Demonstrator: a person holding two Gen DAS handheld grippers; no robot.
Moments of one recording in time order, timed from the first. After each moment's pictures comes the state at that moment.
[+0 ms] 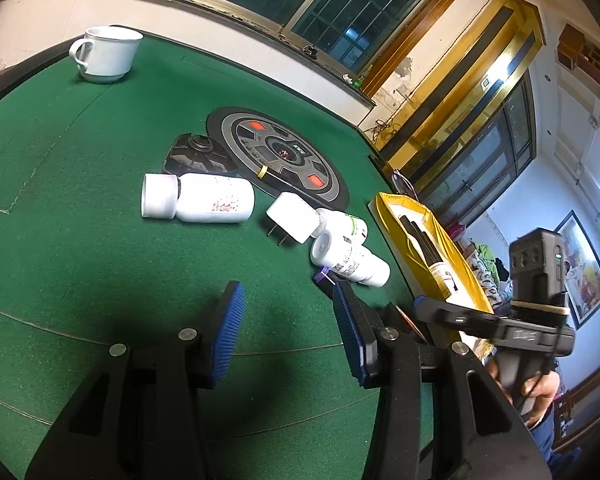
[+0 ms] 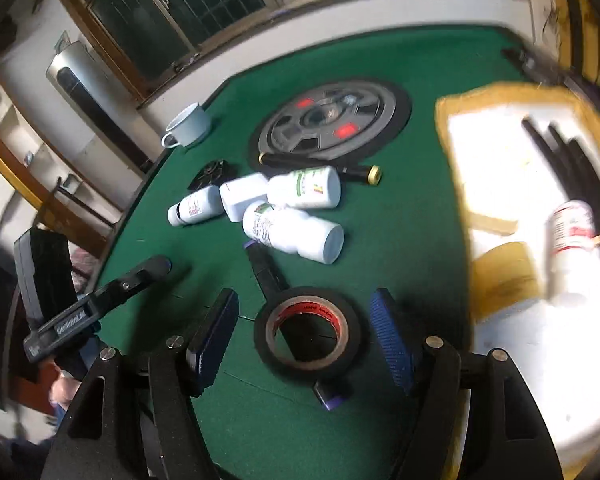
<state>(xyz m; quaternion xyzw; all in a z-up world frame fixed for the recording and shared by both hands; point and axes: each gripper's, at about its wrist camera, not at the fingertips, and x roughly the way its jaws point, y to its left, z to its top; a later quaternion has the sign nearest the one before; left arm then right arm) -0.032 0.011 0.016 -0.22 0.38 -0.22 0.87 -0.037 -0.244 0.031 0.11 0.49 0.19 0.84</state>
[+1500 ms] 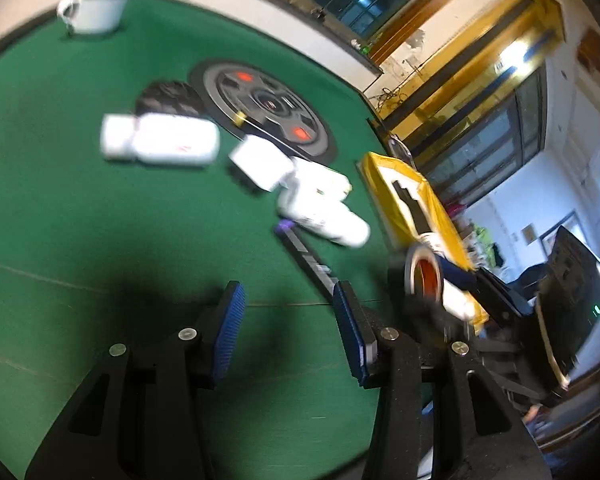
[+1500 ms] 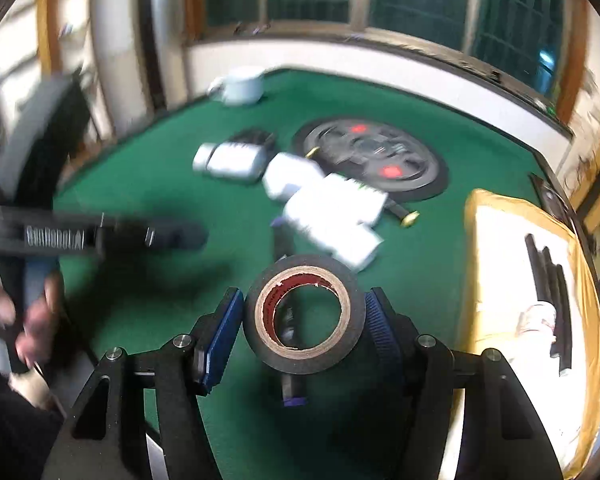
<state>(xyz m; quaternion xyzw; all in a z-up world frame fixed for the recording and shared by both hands) -0.035 -0.023 0.019 -0.24 0.46 -0.23 0.82 -0.092 -0.201 0.052 -0.12 0.39 0.21 0.89</state>
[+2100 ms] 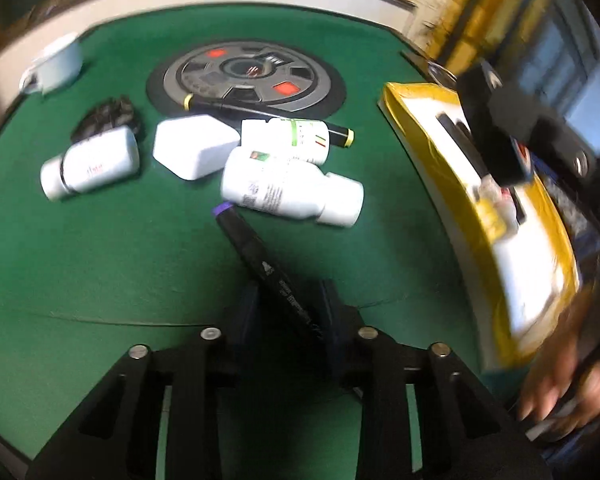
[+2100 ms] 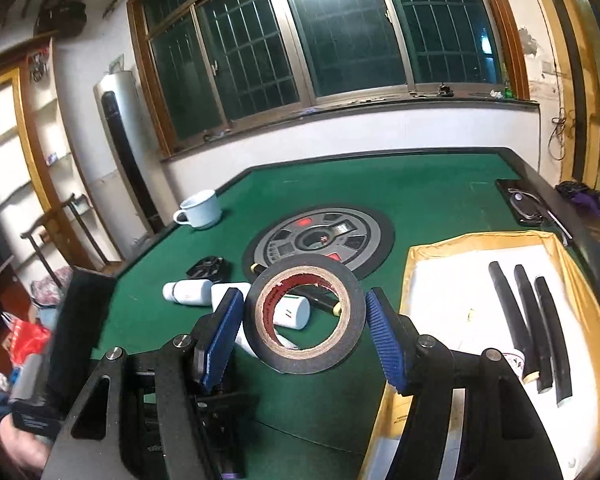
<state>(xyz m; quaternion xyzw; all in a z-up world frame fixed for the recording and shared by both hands) -0.026 -0.120 0.020 -0.04 0.50 -0.12 0.85 -0.050 -0.278 0.081 0.05 0.28 0.22 0.93</state>
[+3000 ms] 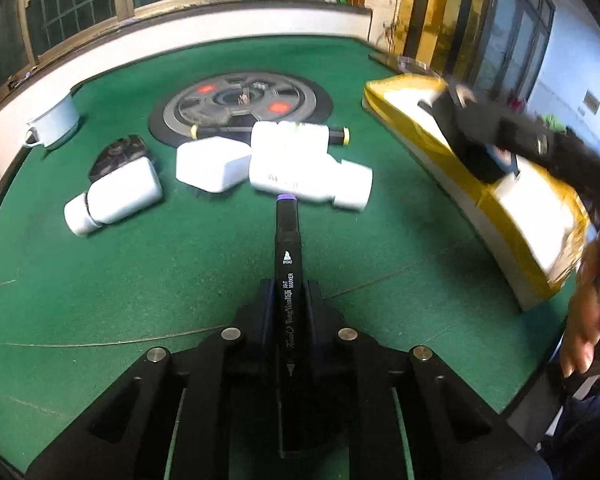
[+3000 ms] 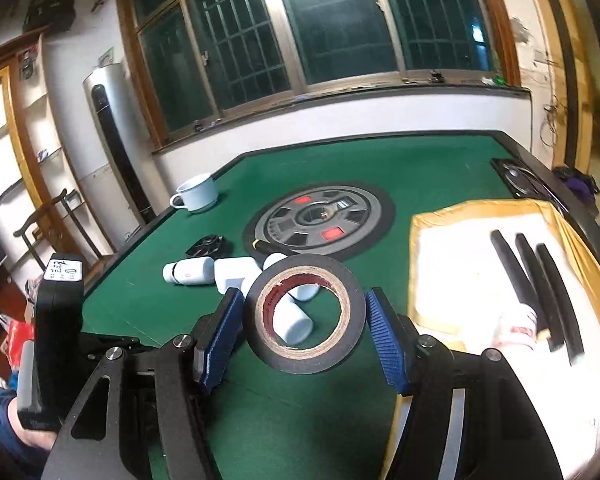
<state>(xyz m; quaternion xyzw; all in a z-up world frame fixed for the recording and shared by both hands) -0.053 -0.103 0.022 0.04 0.44 -0.15 0.88 -0.069 -0.268 0.062 0.05 0.31 0.19 0.93</state>
